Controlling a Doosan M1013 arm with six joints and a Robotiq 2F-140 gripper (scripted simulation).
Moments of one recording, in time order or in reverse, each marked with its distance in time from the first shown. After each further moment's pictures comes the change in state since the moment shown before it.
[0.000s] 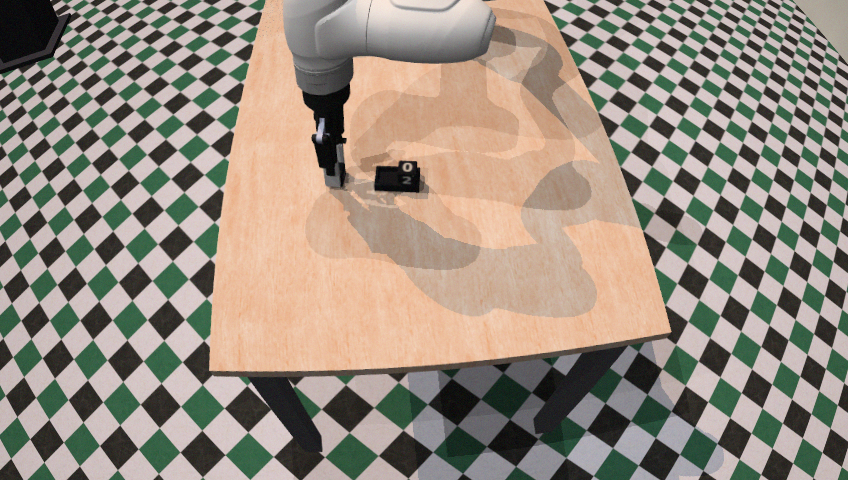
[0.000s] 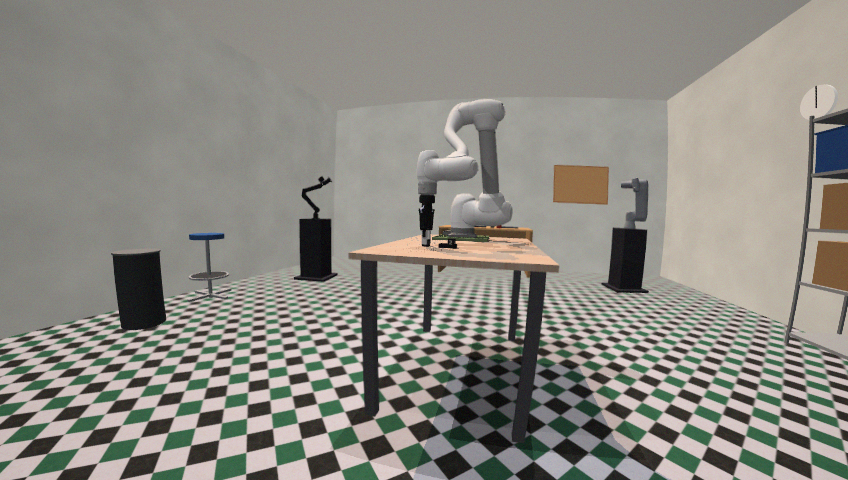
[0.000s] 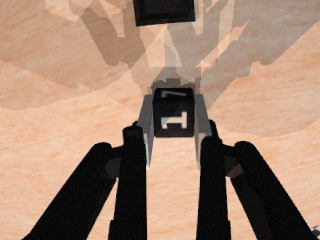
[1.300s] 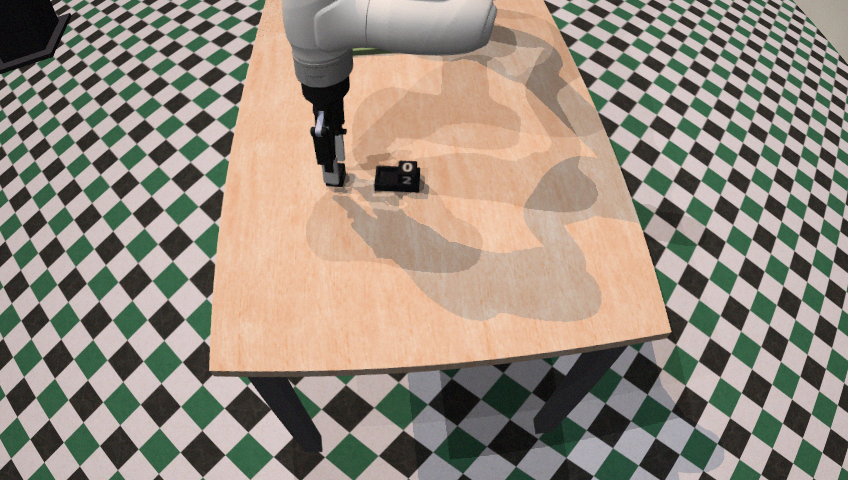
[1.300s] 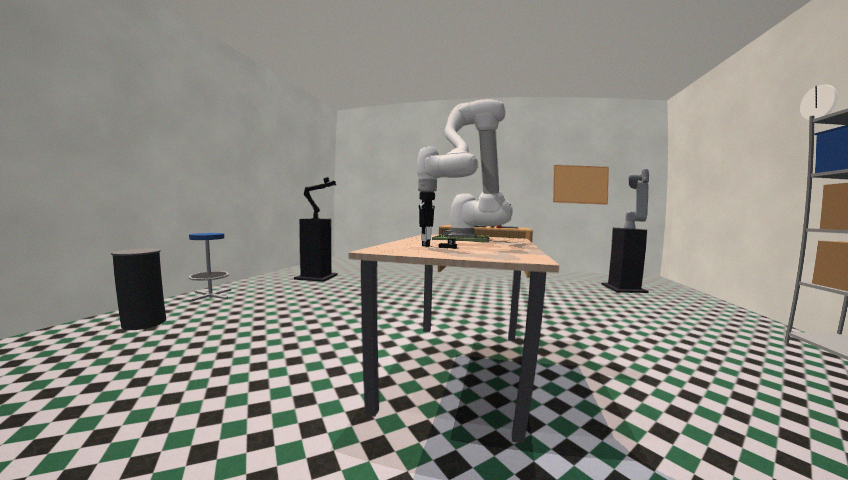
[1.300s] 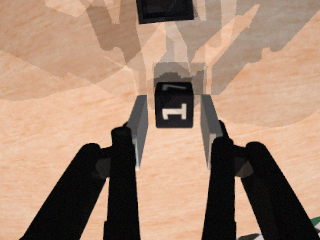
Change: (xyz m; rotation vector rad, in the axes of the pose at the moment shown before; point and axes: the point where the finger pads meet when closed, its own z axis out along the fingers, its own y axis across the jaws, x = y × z) arm 0.000 0.000 -0.015 0.000 0.000 0.000
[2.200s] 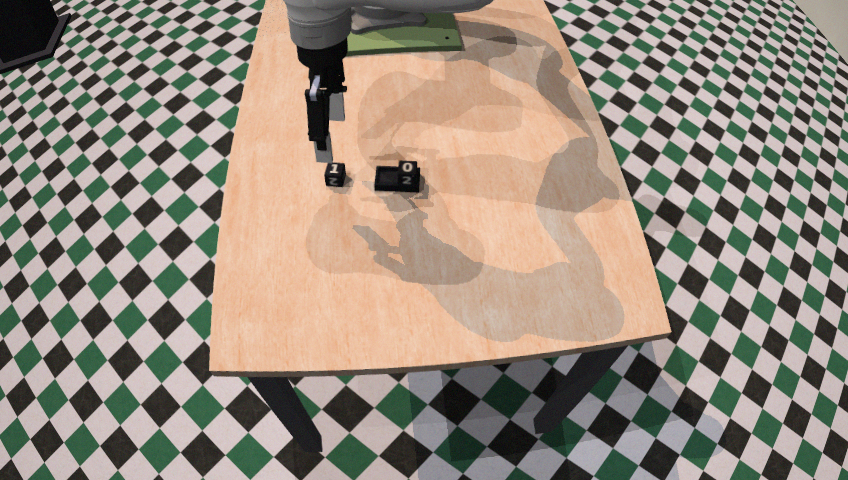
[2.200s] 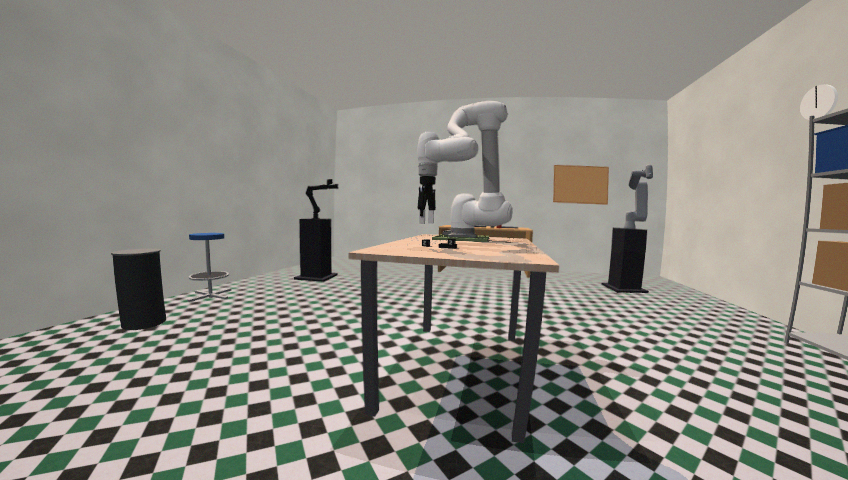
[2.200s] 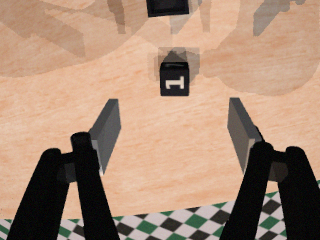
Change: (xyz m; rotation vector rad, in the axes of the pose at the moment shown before) arm 0.000 0.000 -0.075 0.000 0.000 0.000
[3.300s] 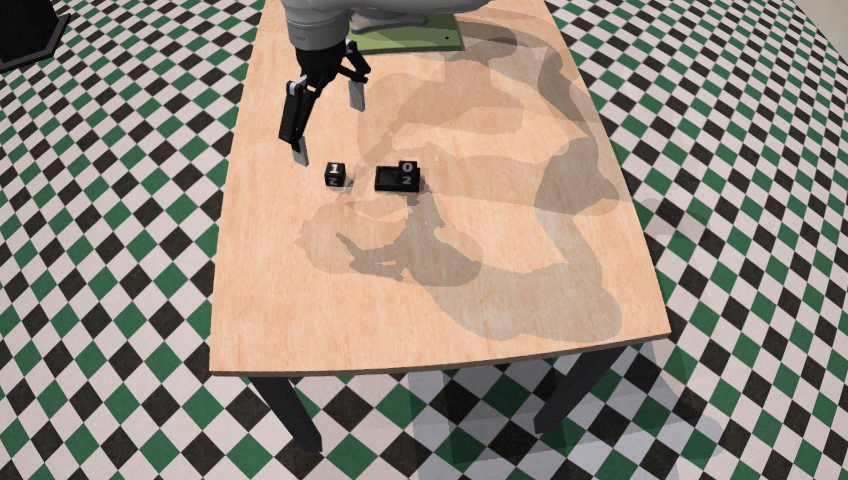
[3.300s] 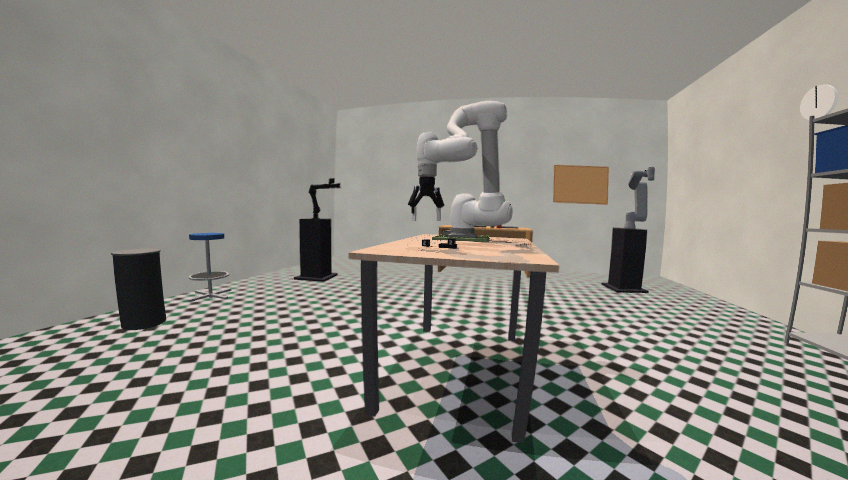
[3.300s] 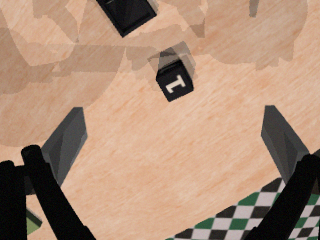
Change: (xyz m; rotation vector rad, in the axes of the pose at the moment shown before) arm 0.000 0.000 0.003 0.002 0.012 0.474
